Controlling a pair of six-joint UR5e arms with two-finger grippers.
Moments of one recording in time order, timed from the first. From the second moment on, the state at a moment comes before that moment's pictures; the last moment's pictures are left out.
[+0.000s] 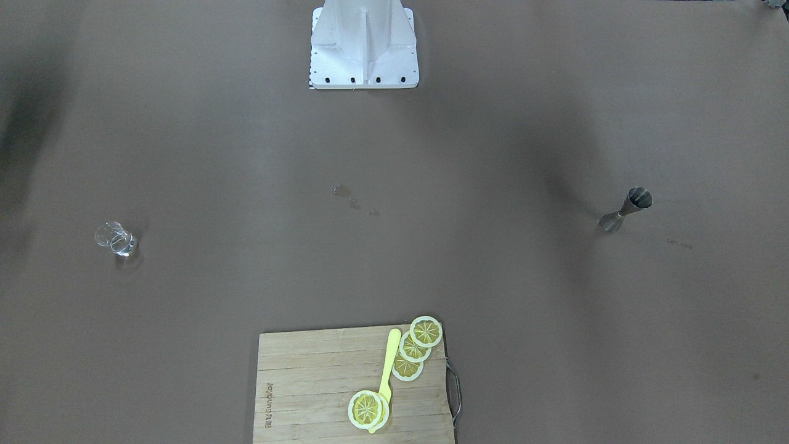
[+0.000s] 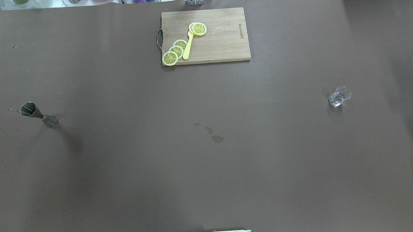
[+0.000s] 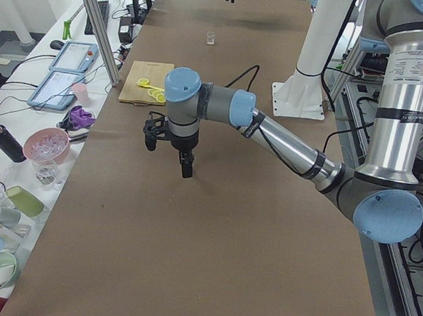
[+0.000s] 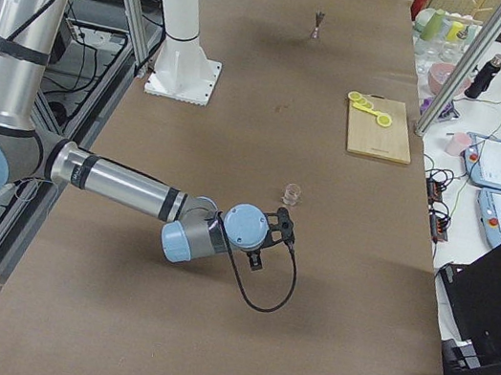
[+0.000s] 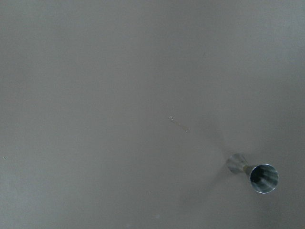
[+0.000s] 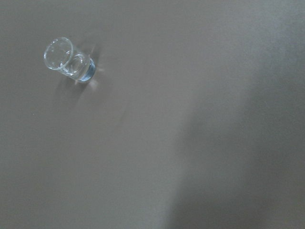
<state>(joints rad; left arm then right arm) -1.52 -1.61 -2.08 -1.12 -2.38 -0.43 1.42 -1.77 1.55 -0.89 2.67 -0.04</state>
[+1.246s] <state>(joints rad) -1.07 -1.51 -2.23 -1.56 -2.30 -1.11 1.37 -1.61 1.35 -0.56 2.71 -0.30</state>
